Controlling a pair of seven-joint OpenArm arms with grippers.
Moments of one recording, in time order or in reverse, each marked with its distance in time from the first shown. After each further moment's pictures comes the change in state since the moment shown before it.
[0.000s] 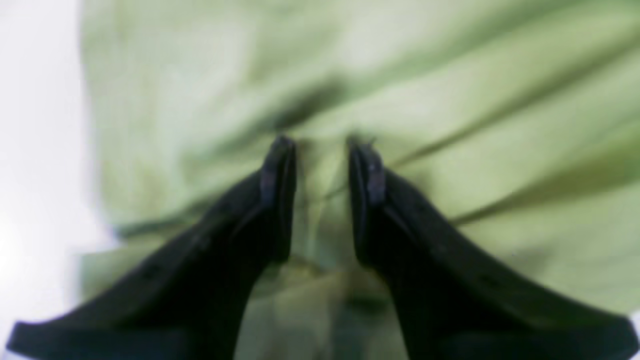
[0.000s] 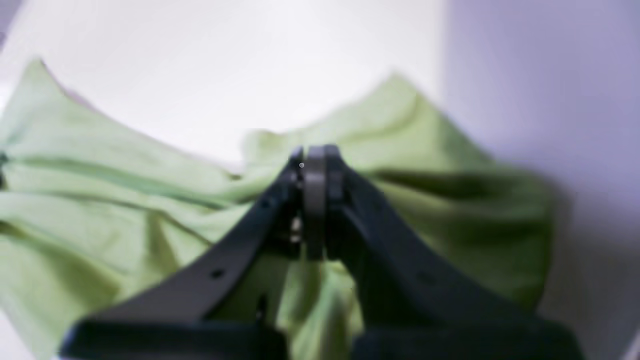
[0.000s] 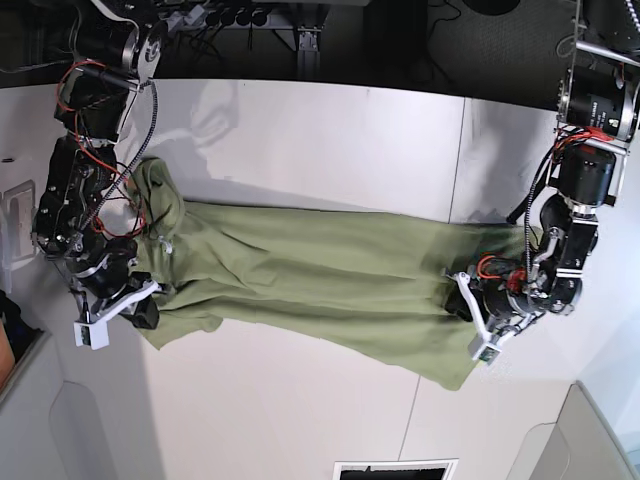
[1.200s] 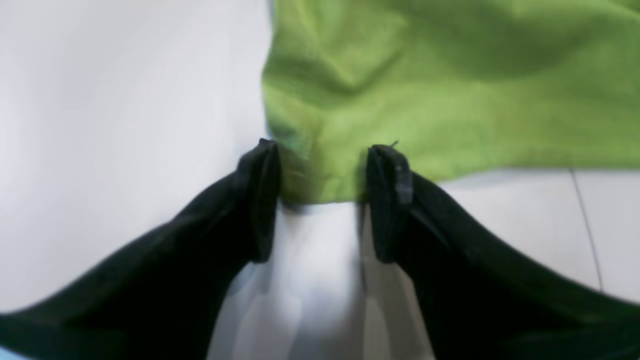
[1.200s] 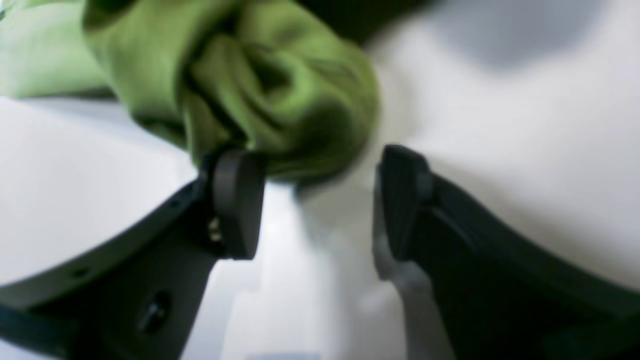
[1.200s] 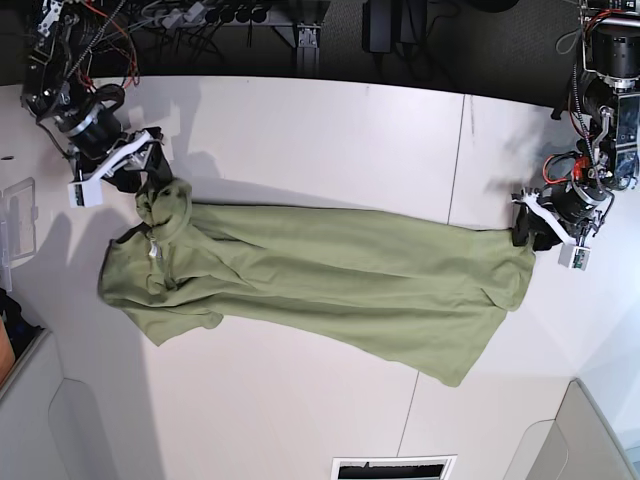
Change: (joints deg) left arm 29.4 -3.5 -25.4 13.9 0.2 -1.2 -10.3; right arm -30.1 5.4 -3.0 16.5 13.1 1.0 -1.5
